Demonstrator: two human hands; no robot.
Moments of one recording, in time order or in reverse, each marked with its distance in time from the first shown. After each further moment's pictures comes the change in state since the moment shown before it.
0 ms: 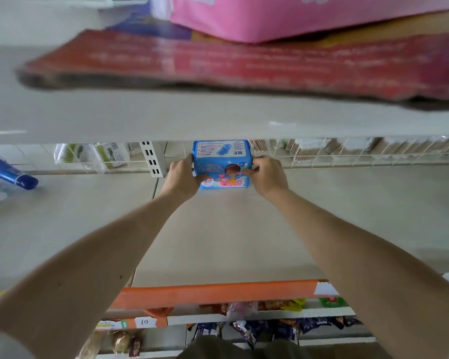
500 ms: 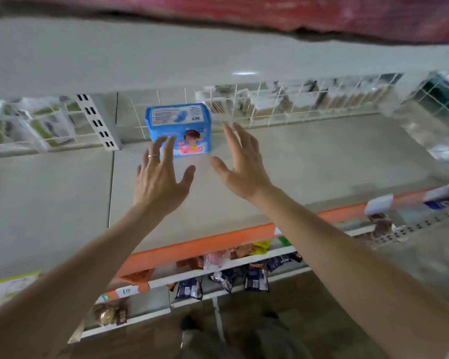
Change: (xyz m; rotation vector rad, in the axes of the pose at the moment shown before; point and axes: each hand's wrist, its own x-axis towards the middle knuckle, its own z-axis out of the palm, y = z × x) left_hand -0.106 0.032 0.004 0.126 0.050 0.222; right_hand -0.117 -0.012 -0.042 -0.069 0.013 -0.115
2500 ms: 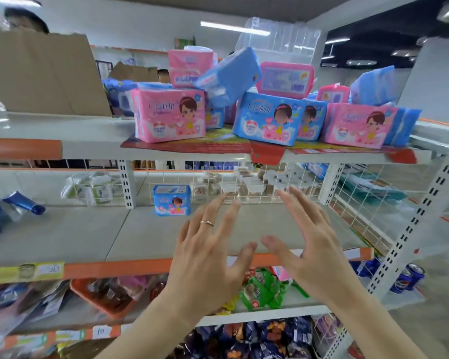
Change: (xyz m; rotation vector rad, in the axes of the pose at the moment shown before) left_hand -0.254 0.291 -0.124 0.006 0.281 0.340; right_hand -0.293 -0.018 -0.295 -0.006 0.303 -0.300
